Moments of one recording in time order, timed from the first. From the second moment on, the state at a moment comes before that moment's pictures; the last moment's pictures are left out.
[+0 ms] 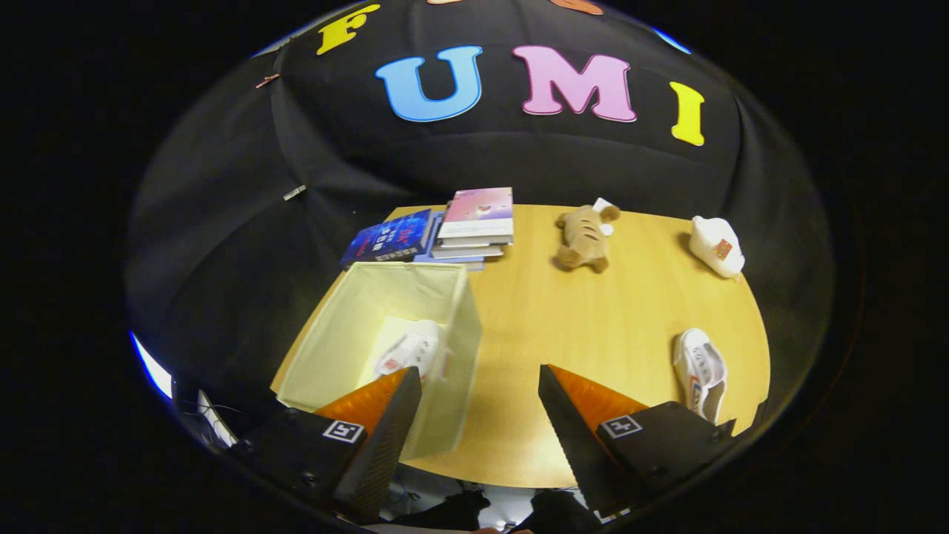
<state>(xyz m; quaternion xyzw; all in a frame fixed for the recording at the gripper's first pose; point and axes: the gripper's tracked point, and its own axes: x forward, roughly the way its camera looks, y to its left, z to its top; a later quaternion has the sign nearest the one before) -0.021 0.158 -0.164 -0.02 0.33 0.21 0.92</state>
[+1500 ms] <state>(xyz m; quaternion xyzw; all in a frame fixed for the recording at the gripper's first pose) 0.096 -0.161 -0.369 0.04 0.46 0.08 0.89</state>
